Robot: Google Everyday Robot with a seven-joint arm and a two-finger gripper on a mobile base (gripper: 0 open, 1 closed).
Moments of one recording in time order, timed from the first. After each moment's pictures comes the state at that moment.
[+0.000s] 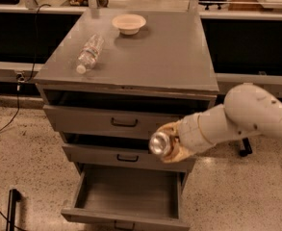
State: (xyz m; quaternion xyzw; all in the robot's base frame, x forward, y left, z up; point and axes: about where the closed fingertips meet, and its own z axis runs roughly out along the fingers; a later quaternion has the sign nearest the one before) arm 0.484 -0.075 0.726 -0.77 0.53 0.11 0.34
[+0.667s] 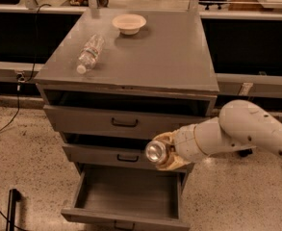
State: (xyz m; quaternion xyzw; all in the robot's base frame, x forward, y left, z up) arm 0.474 -0.065 0.693 -0.75 0.54 0.13 0.36
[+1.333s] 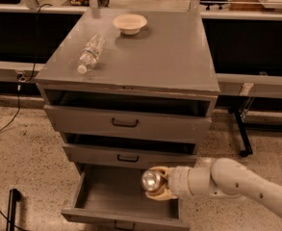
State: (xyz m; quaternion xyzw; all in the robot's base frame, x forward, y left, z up) arm 0.454 -0.047 0.549 -0.62 0.61 0.23 0.42
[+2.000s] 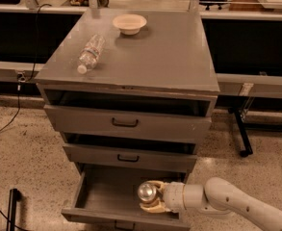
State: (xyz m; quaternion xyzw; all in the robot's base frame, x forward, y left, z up) arm 0.442 -0.029 0.464 -0.55 0.63 0.32 0.45
